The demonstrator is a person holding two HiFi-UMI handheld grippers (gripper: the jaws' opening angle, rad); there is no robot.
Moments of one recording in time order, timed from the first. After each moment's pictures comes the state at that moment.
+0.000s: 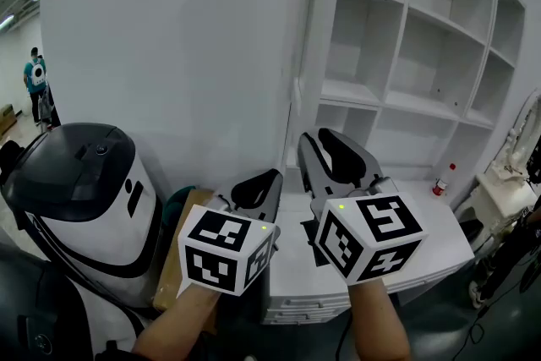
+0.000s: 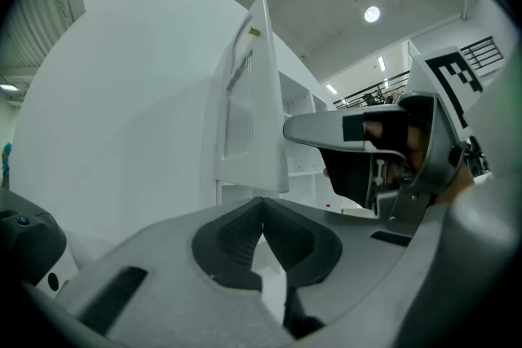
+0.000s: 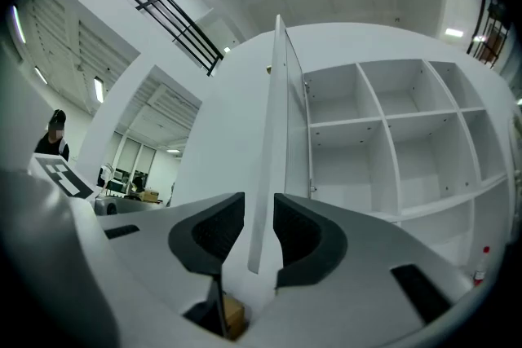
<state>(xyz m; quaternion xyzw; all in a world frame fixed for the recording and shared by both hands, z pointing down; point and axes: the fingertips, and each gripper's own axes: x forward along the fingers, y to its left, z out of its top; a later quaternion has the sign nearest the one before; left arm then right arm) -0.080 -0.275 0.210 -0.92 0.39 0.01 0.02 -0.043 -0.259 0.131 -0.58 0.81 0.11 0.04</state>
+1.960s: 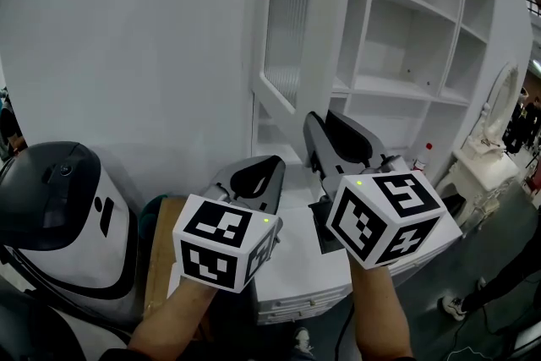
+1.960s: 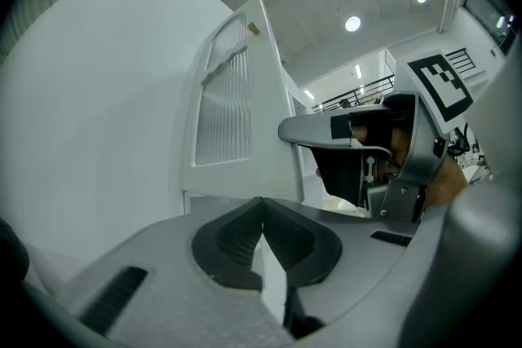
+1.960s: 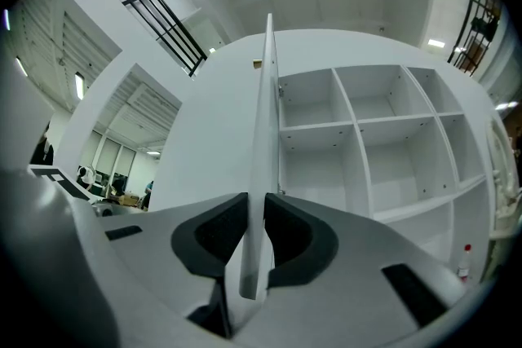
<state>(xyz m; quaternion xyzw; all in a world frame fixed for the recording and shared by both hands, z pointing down) -0.022 -0.292 0.196 -0.95 0.31 0.02 0.05 0.017 -0.277 0.118 -0.63 0.77 0.10 0.06</state>
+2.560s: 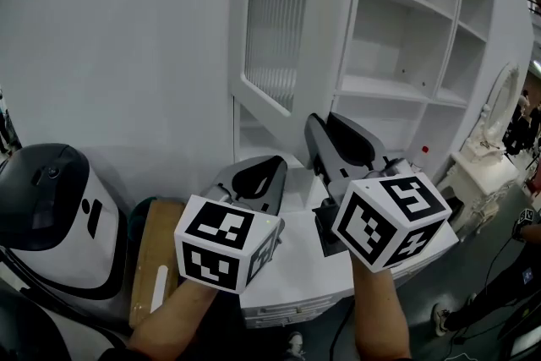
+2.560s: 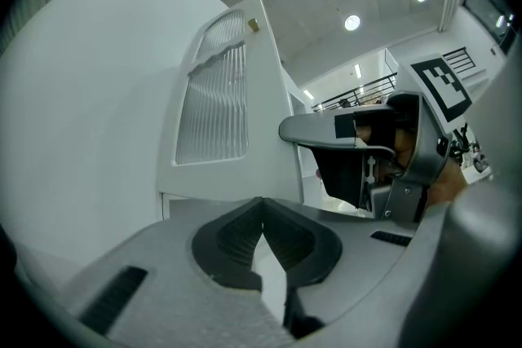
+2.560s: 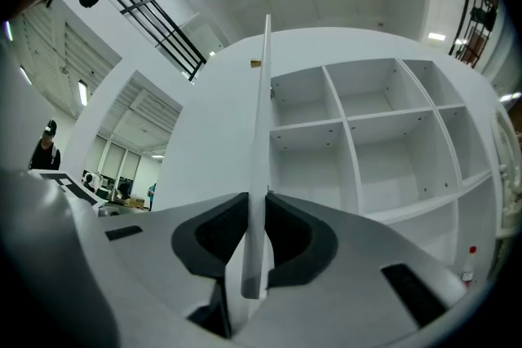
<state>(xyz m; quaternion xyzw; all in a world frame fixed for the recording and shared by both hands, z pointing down) 0.036 -0.301 0.194 -0.95 0.31 0.02 0.05 0.070 -0.283 0.117 -0.61 0.78 0.10 0.07</state>
